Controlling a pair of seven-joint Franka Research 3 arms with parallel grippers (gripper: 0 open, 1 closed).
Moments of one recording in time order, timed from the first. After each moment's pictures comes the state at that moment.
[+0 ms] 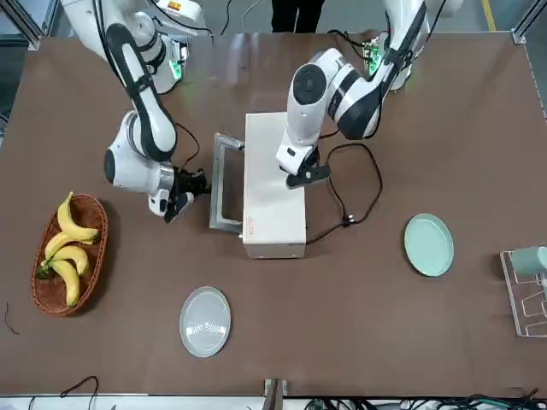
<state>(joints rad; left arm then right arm) -0.44 0.38 -0.37 -1.70 0.11 2.06 -1.04 0.31 0.31 -0.01 -2.22 0.86 2.29 -0.76</state>
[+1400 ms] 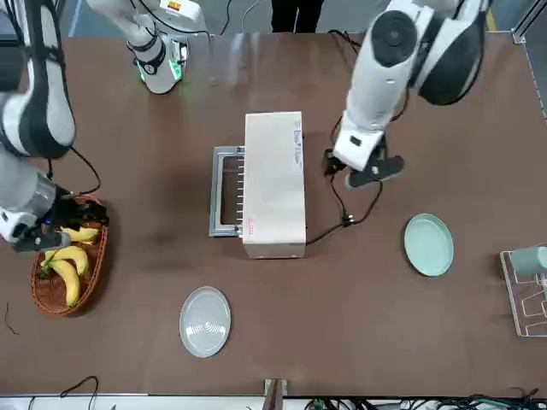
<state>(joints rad) -0.20 0.21 -0.37 -1.50 0.11 1.71 -0.81 0.03 0.18 -0.07 -1.69 0.11 1.90 -0.04</state>
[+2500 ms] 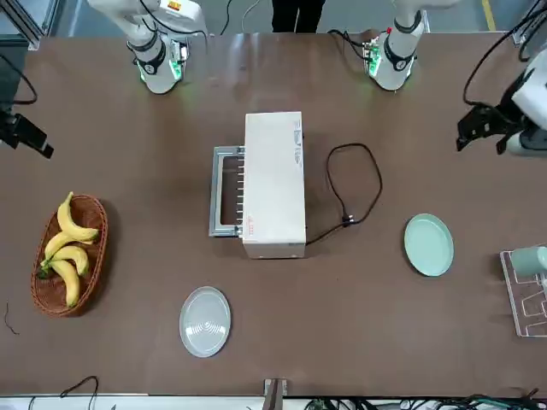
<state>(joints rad) -0.07 0.01 -0.03 -1.48 -0.03 1.53 -0.02 -0.01 -0.04 -0.08 -1.56 0.04 1.56 0.19</state>
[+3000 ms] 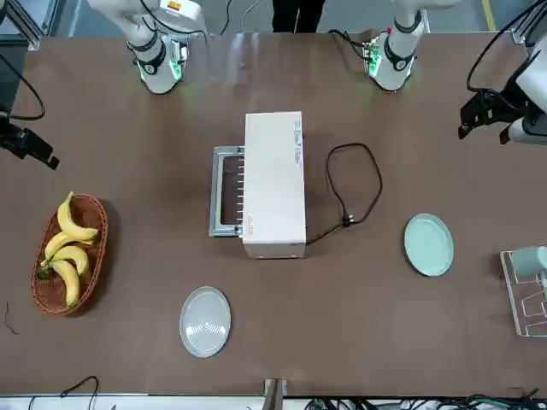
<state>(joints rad) -0.07 0.01 -0.04 -1.44 -0.03 1.45 0.00 -0.01 -0.05 -0.09 -1.65 0.04 1.64 0.18</state>
